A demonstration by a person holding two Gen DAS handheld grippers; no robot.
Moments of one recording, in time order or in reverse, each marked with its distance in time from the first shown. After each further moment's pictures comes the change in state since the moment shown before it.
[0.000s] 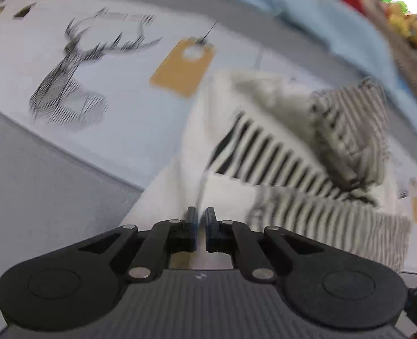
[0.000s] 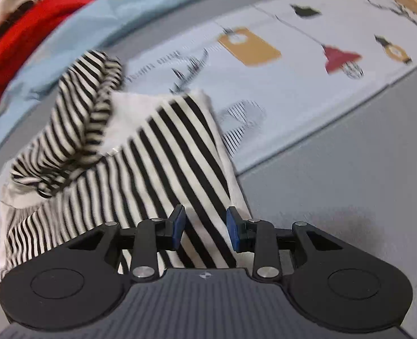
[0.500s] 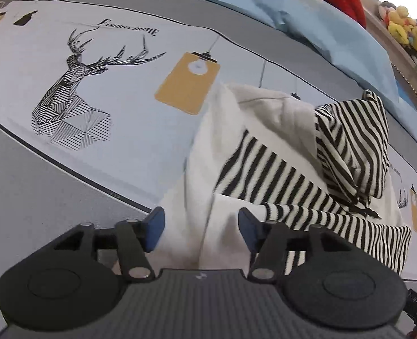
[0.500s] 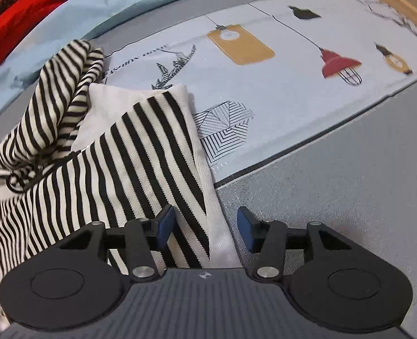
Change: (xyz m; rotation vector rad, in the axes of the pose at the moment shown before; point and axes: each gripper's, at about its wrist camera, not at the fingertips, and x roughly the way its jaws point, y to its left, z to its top) left arm -0.002 0.010 0.012 -0.010 -0.038 -0.028; right arm 0.019 -0.001 0.004 -0.087 -0.027 -0.067
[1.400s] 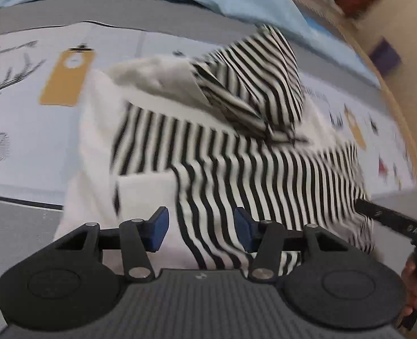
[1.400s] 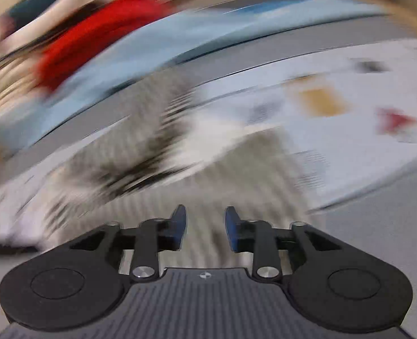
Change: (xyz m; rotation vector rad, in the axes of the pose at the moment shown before) left arm 0.002 -0.069 -0.035 0.377 0.087 -0.234; right arm -0.047 0.044 -0.006 -0.183 -0.070 0.332
